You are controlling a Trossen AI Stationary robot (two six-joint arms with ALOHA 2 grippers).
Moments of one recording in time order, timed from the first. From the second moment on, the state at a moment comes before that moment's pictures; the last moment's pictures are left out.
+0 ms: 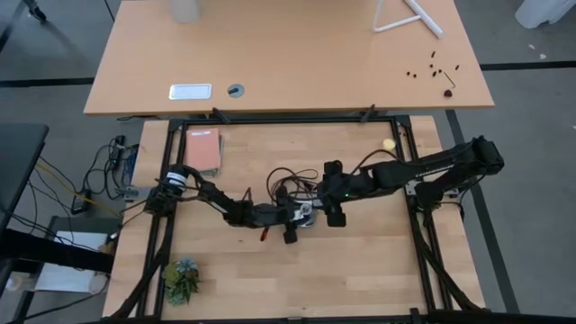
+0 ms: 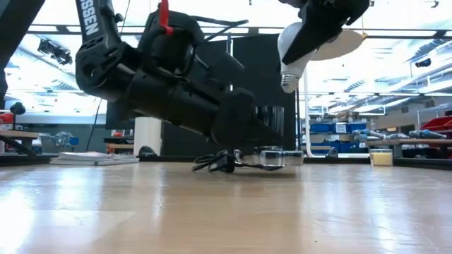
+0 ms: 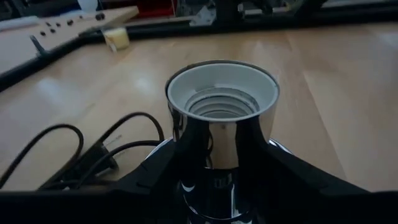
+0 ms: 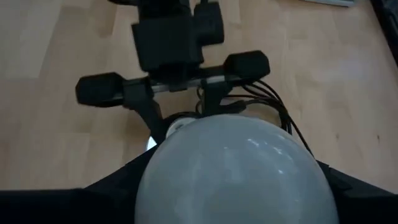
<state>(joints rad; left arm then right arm) -0.18 2.09 0.86 0.96 -0.40 -0.01 0.15 1.41 1.06 -0.50 0.18 0.04</state>
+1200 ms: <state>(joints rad) -0.19 2.09 0.96 0.84 -0.33 -0.09 0.18 1.55 1.09 -0.45 0.11 -0.01</state>
